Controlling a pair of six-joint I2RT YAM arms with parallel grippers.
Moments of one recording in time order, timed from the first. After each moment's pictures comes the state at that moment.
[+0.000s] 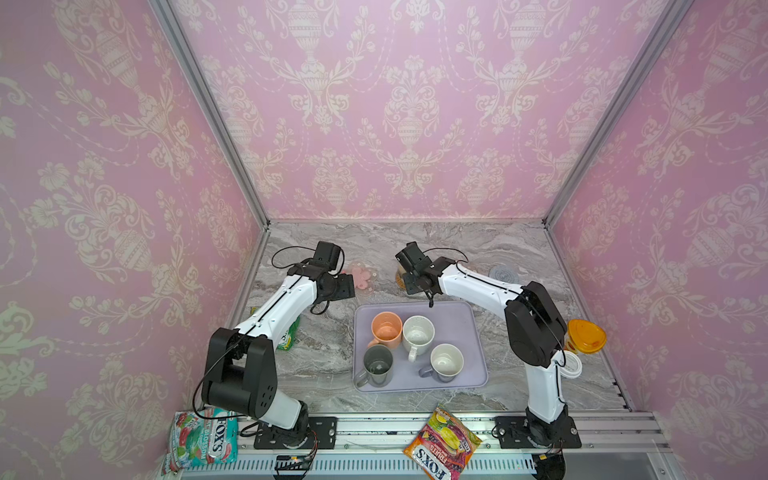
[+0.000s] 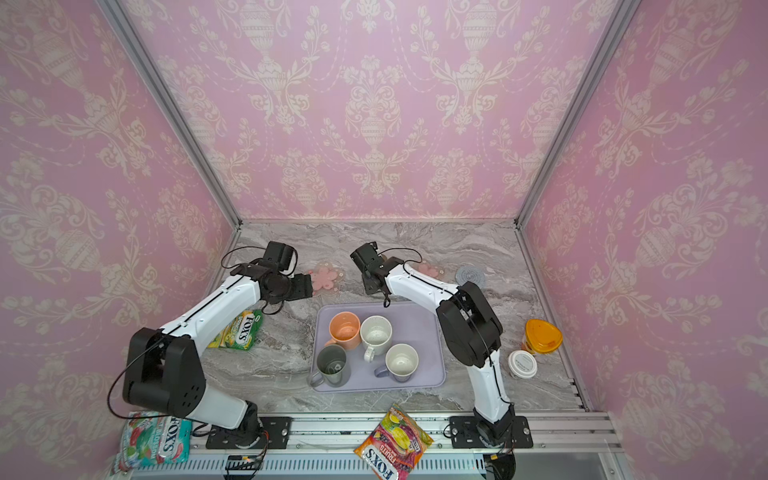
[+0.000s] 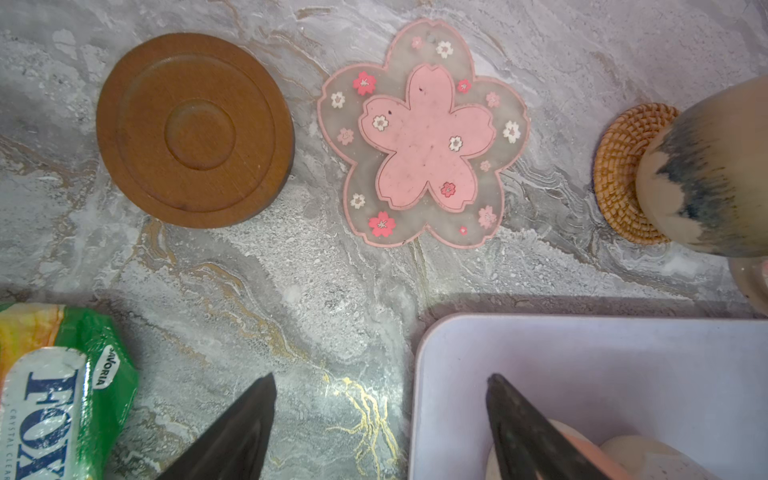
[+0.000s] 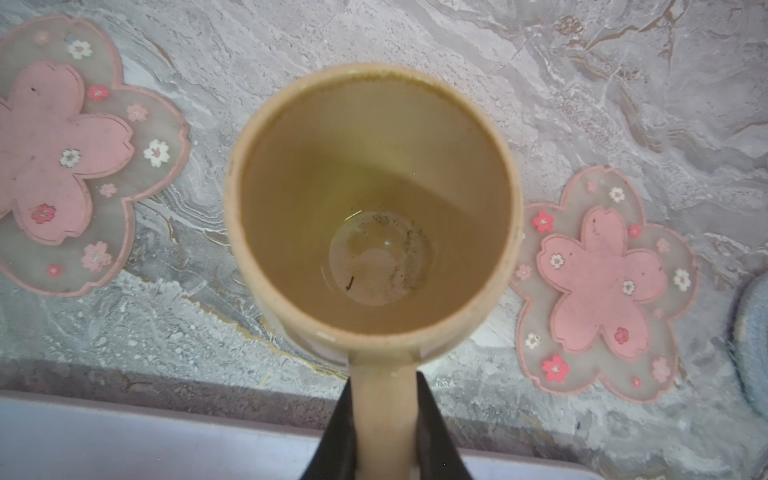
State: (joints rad) left arm -0.22 1.51 1.12 -0.72 -0.01 -0.40; right arm 0.69 2.03 1.59 -0.62 0.38 0.37
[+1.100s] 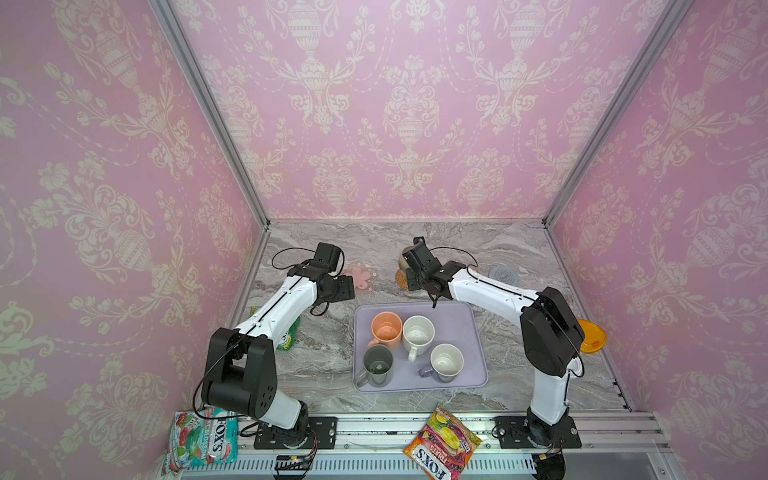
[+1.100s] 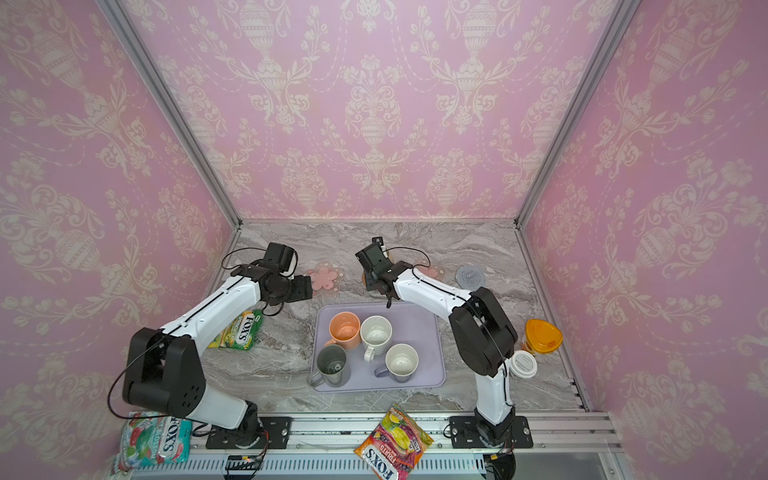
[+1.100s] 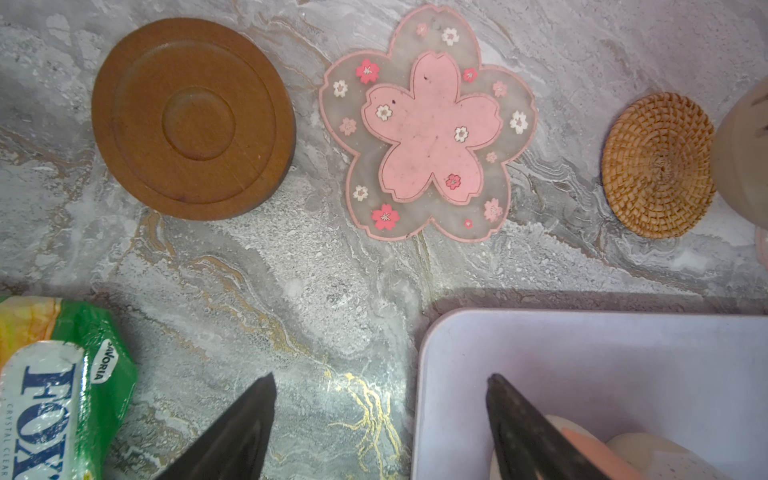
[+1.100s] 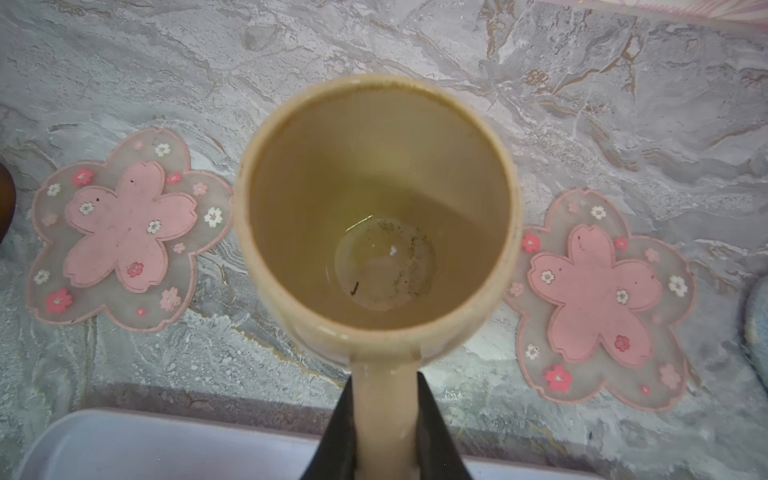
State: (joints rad) left arm -0.22 1.51 1.11 -0.72 -0.01 -0.40; right arm 0.69 1.91 1.46 -0.45 0.38 0.42
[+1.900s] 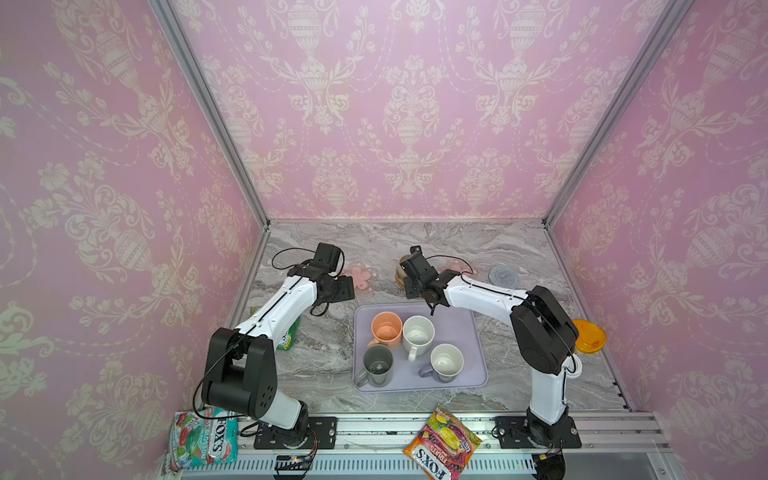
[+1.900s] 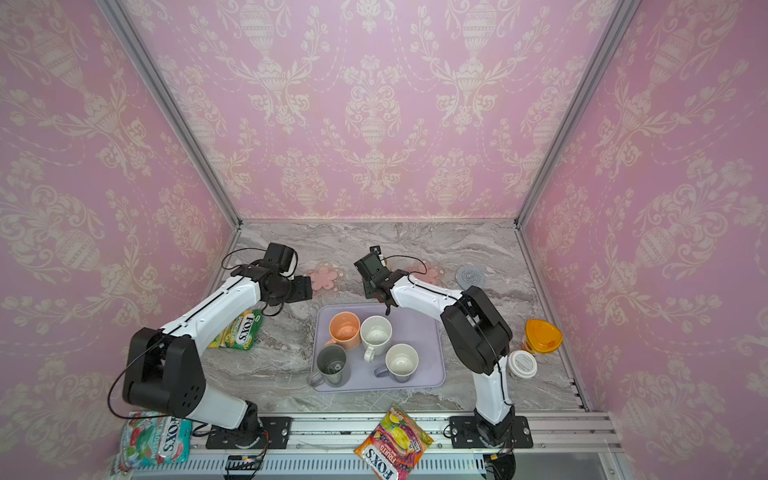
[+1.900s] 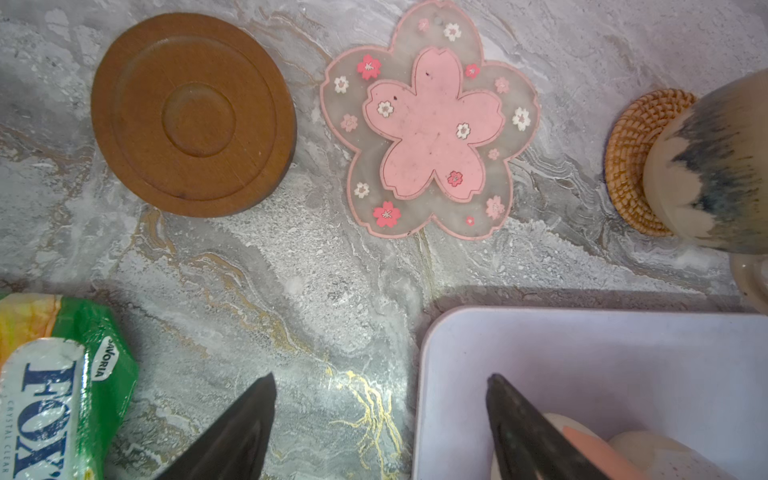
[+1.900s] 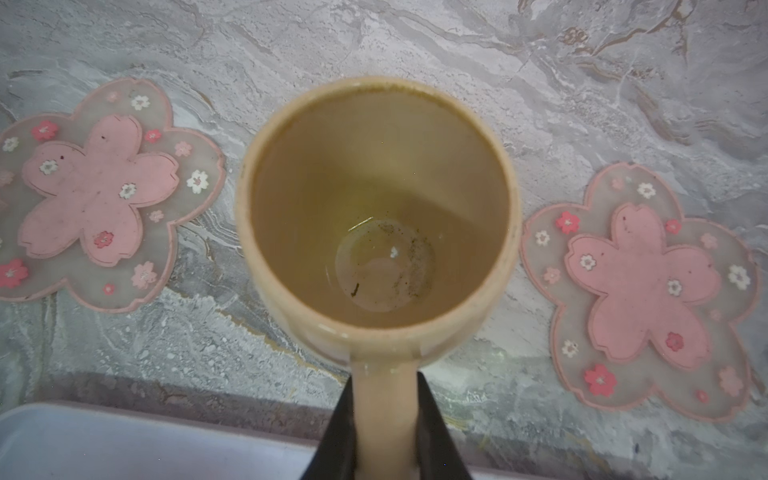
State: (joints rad) left arm -0.22 1.51 1.11 -0.73 -0.01 -0.40; right arm 0.71 1.95 1.39 -0.37 0.38 0.42
